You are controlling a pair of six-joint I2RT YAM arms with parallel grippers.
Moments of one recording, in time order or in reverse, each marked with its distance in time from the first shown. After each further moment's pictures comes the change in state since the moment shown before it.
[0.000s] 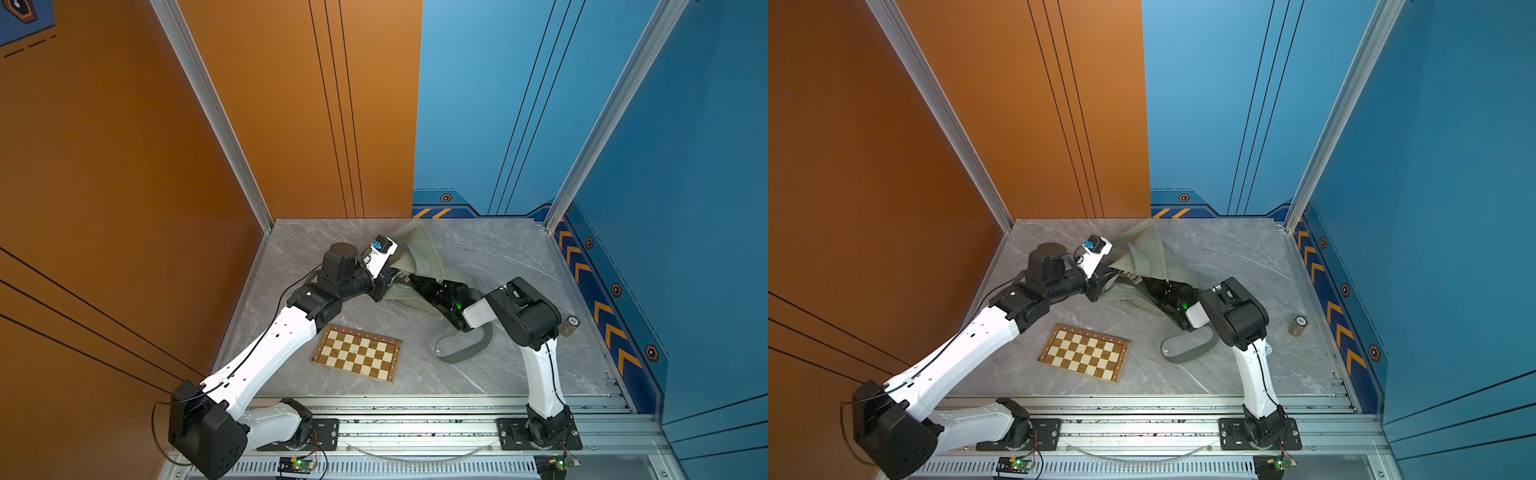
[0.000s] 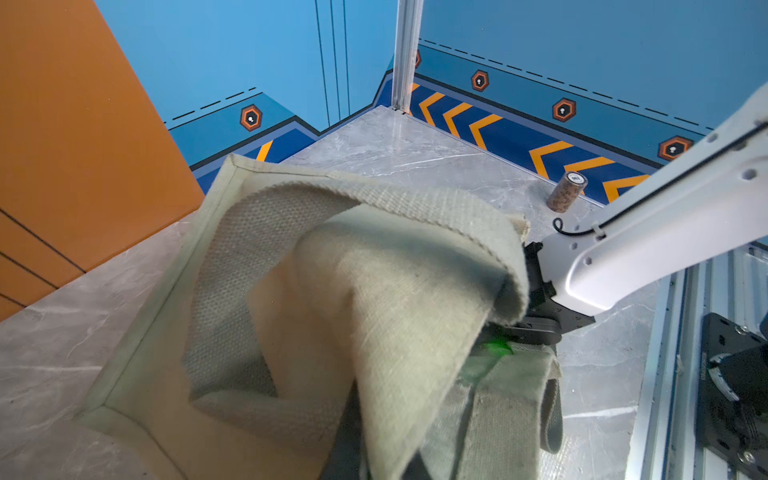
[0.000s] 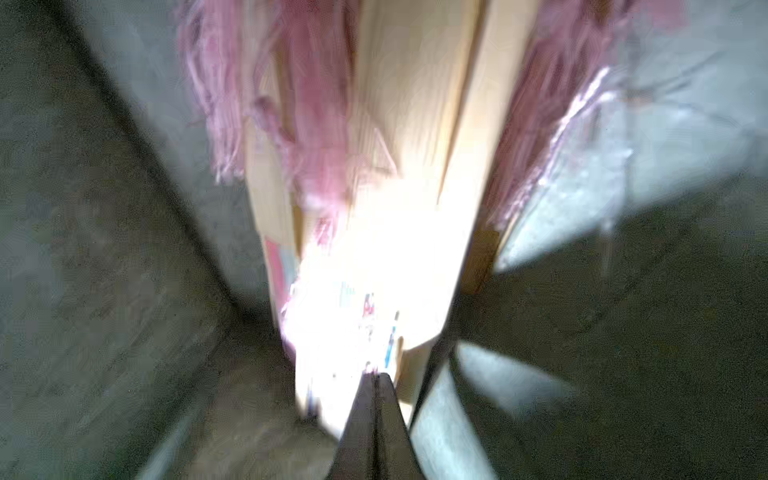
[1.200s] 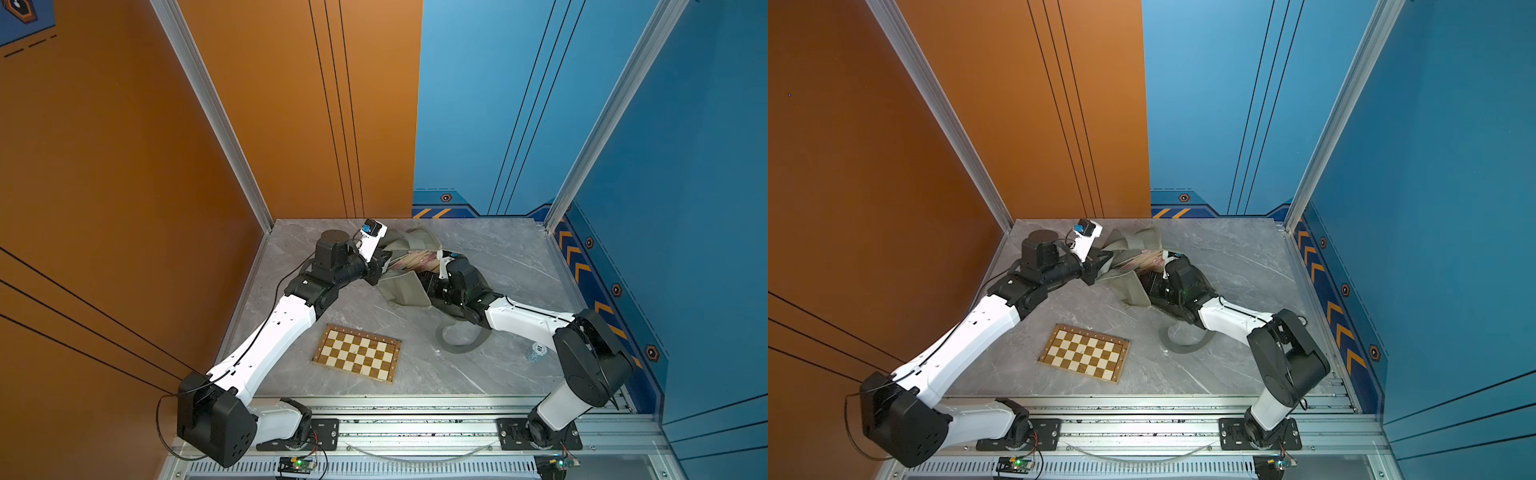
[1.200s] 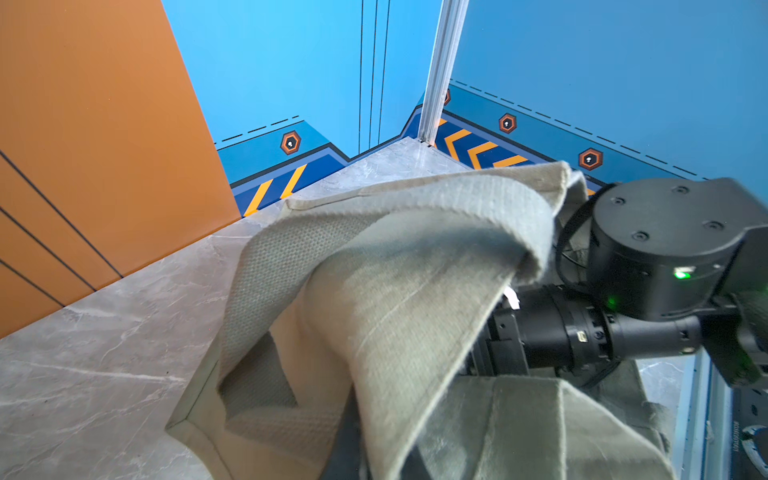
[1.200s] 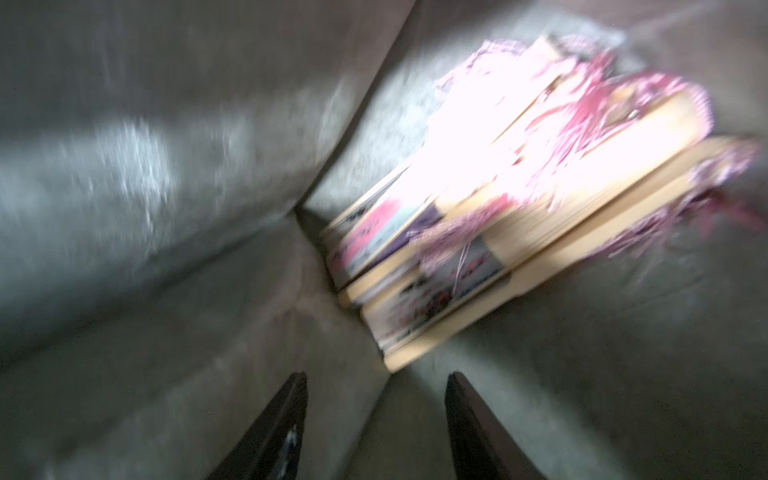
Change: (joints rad) left arm 0.077 0.061 0.061 0.073 0.053 -0.042; right arm 0.076 -0.516 0.006 -0.771 0.160 -0.545
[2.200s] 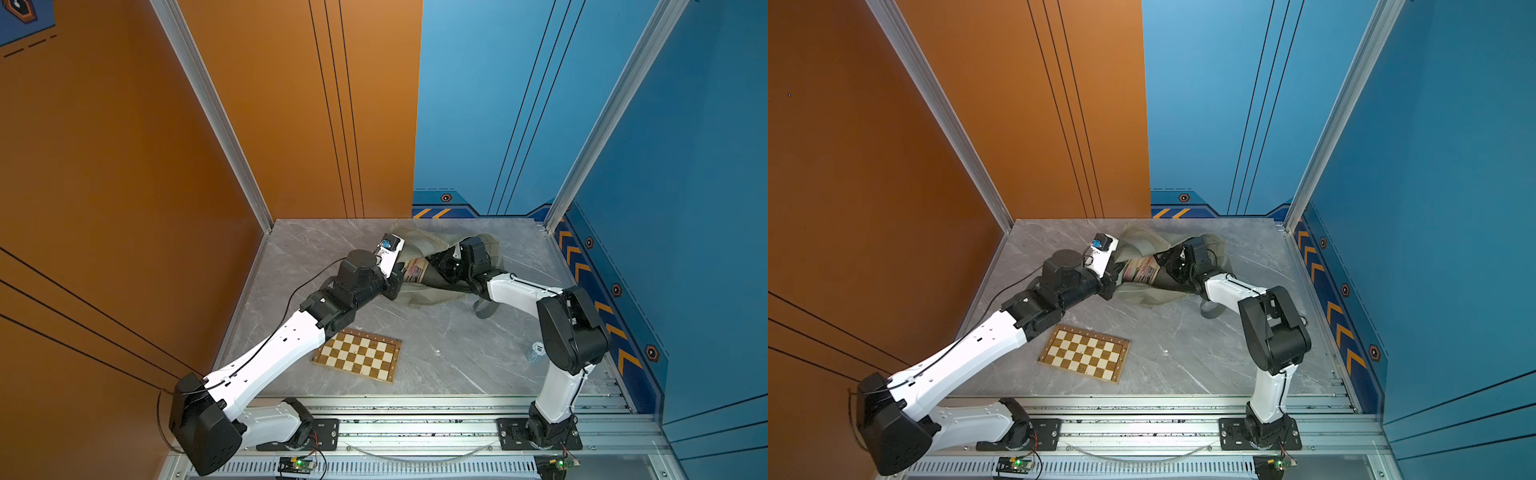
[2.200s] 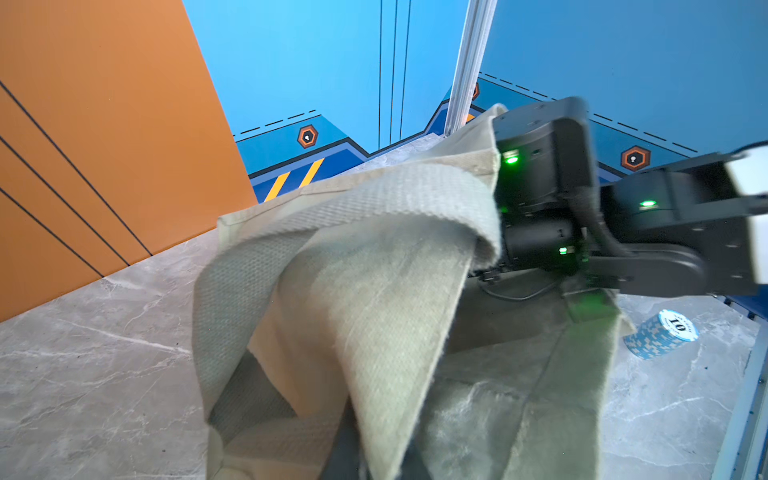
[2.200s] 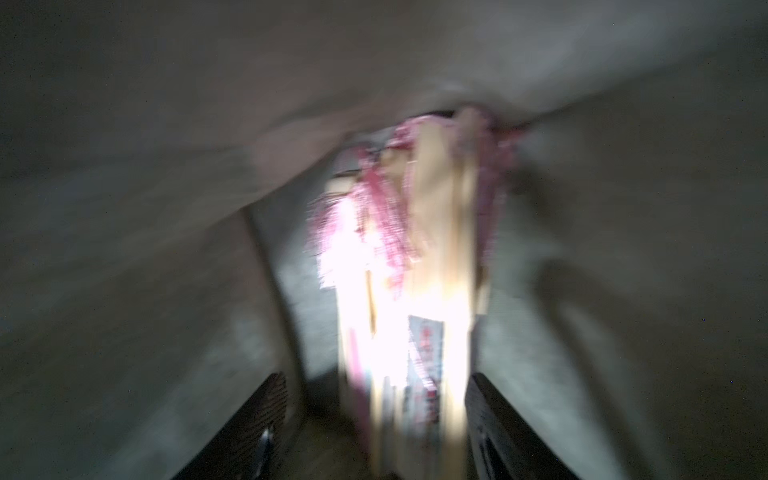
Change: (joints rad) left arm -0.281 -0.054 -0.056 0.004 -0.416 -0.087; right arm -0.205 0.214 0.208 -0.050 -0.193 0.266
